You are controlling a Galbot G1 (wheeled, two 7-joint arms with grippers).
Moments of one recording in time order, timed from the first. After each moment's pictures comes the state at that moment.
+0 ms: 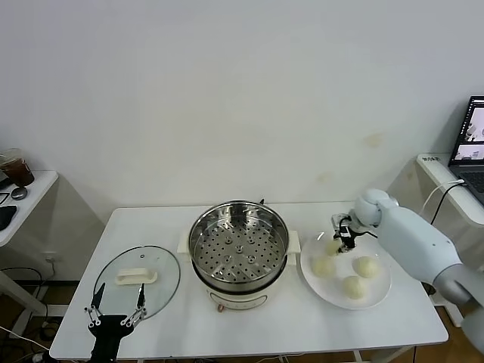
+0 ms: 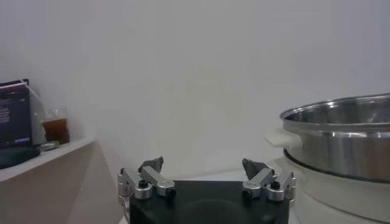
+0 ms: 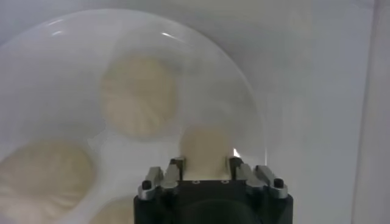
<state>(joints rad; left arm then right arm) 1.80 -1.36 -0.67 -2.08 -0.07 -0.20 -0.10 -0.08 0.93 -0.57 0.92 -0.38 -0.07 -1.10</state>
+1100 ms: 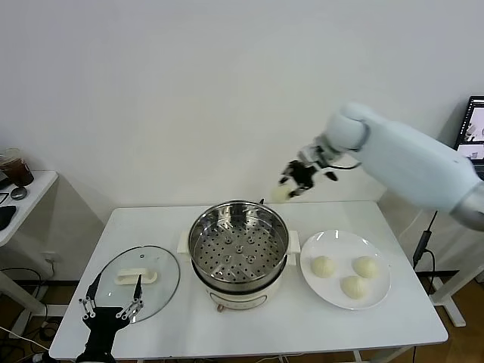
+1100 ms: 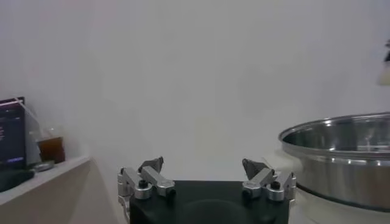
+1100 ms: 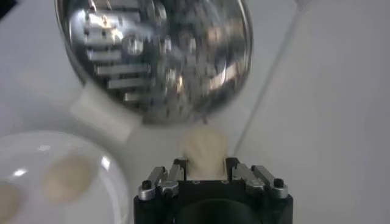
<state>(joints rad) 1.80 -1.33 -0.70 -2.12 -0.09 -0.19 -0.09 0.48 1.04 -1.01 1.19 0.10 0.18 -1.17</state>
